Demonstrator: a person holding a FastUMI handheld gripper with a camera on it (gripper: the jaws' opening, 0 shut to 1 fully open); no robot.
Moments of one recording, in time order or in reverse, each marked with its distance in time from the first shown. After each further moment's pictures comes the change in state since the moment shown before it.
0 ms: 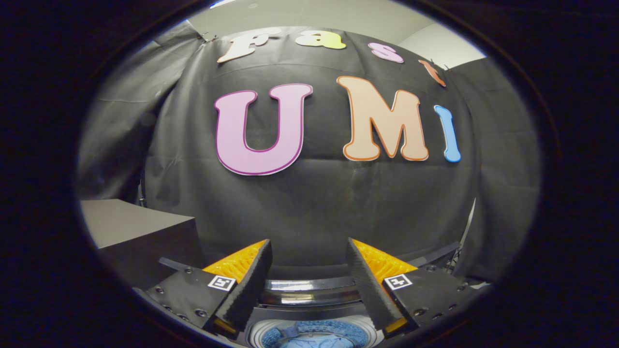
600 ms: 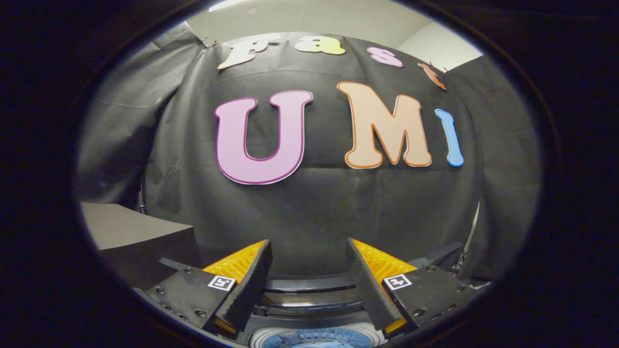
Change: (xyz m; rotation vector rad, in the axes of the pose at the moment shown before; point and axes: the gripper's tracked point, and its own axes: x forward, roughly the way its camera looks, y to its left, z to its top) arm 0.016 0.000 0.010 0.010 -0.062 0.002
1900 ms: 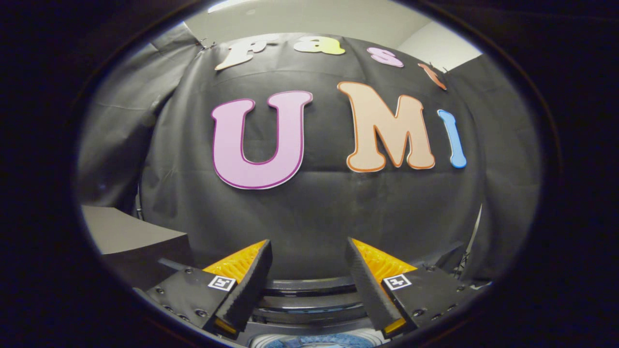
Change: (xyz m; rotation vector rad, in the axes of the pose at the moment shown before) arm 0.019 0.002 0.006 0.015 -0.027 0.005
